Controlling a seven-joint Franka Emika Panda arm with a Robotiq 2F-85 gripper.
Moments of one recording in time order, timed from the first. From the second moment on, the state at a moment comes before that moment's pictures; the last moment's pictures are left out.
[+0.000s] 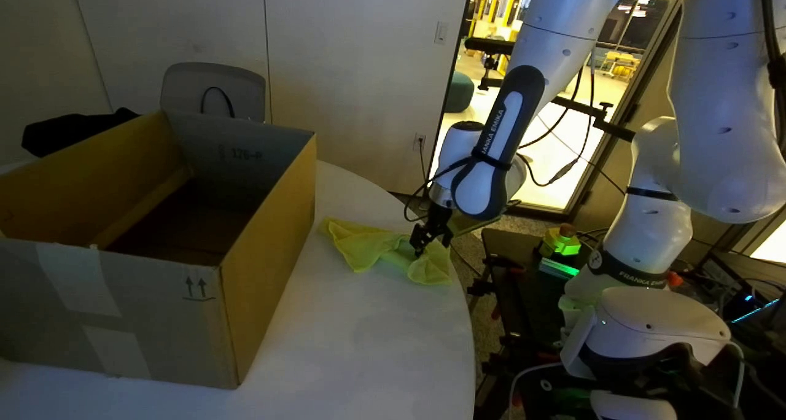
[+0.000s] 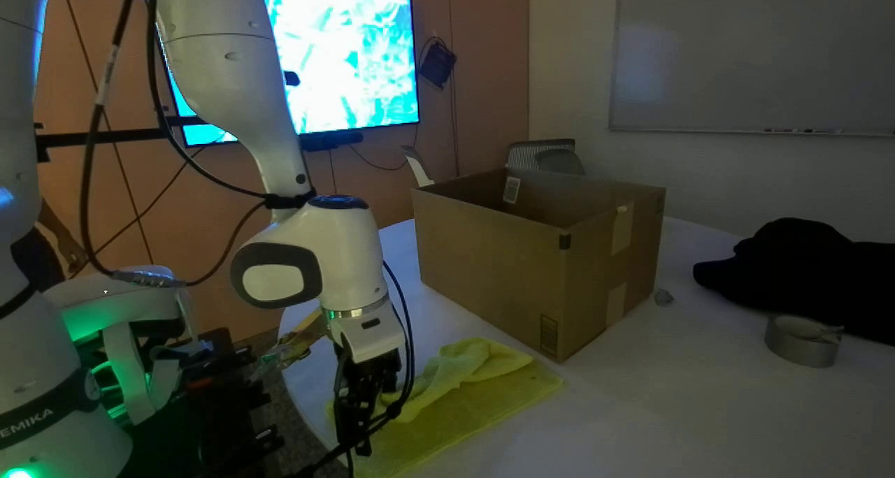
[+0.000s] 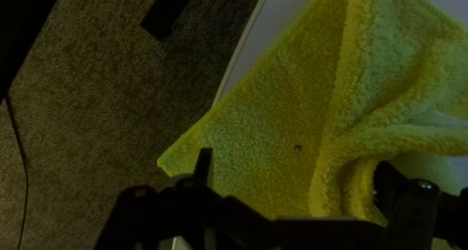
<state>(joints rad) -0.02 0.35 -0.18 -2.74 0.31 3.12 0.31</state>
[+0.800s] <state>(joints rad) -0.19 0.28 -0.06 -2.74 0.33 3.12 0.14</state>
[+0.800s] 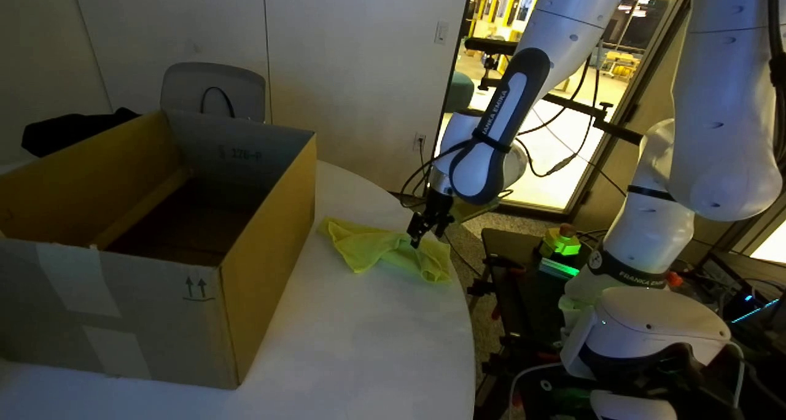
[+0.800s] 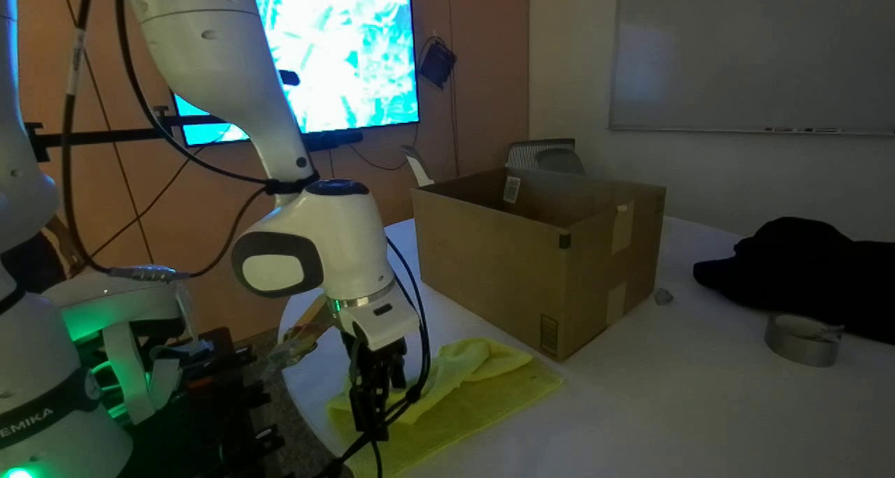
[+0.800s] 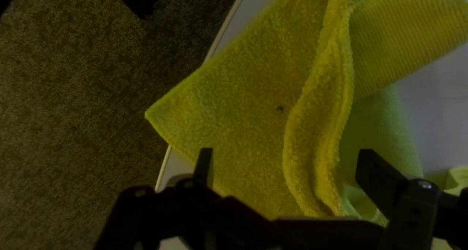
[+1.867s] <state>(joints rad) -0.15 0.20 -0.17 -2.75 0.32 2.90 0.06</state>
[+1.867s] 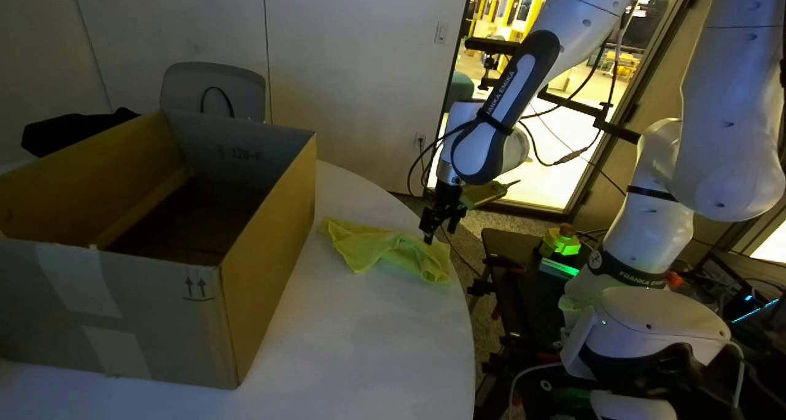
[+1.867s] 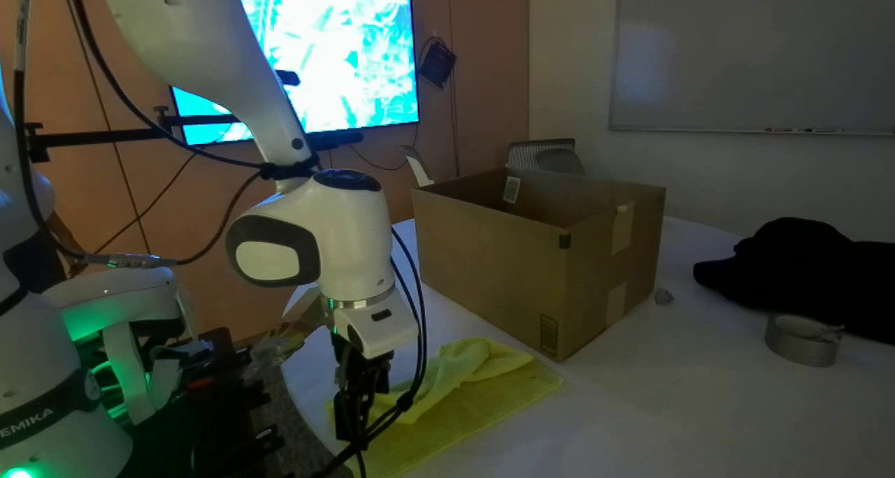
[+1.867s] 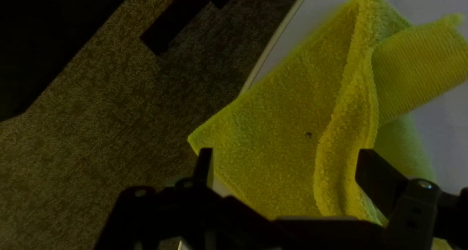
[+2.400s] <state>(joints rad) -0.17 0.31 -0.16 -2.75 0.34 2.95 -0.02</state>
